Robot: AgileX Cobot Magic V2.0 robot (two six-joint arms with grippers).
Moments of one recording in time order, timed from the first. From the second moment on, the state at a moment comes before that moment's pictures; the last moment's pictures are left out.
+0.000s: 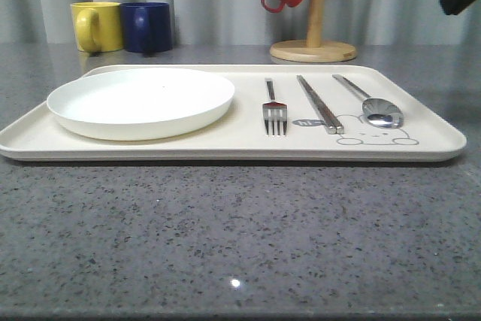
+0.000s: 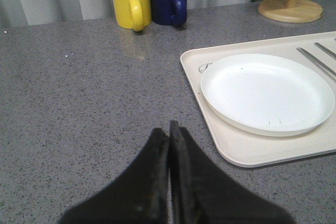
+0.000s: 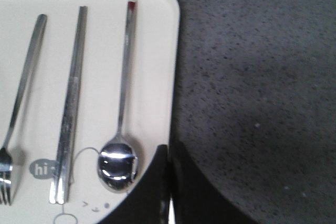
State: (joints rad) left arm -0.14 0.24 -0.52 -0.12 0.64 0.09; right arm 0.20 1.36 -1.18 0.02 0.78 0.26
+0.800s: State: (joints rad) left arm -0.14 0.24 -0.52 -0.12 0.64 0.09; right arm 0.03 0.74 -0.59 -0.11 0.42 0.26
